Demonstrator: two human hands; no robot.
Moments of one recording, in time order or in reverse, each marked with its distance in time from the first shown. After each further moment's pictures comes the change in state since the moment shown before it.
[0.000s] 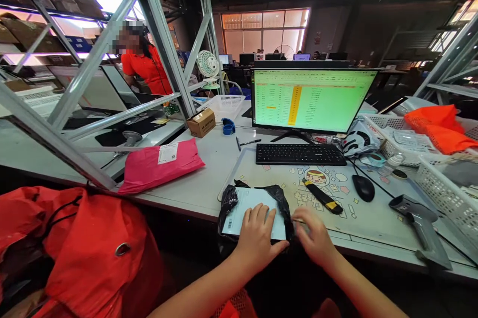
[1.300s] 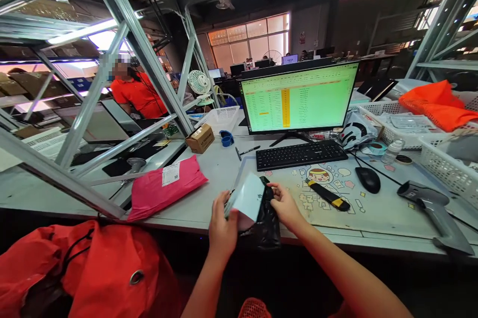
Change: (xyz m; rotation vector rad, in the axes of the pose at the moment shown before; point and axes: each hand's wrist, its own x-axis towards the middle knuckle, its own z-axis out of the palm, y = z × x) left_hand 0.008 -0.097 -0.043 -0.474 0.385 -0.487; right_hand 0.091 -0.008 0.075 0.669 0.029 0.401
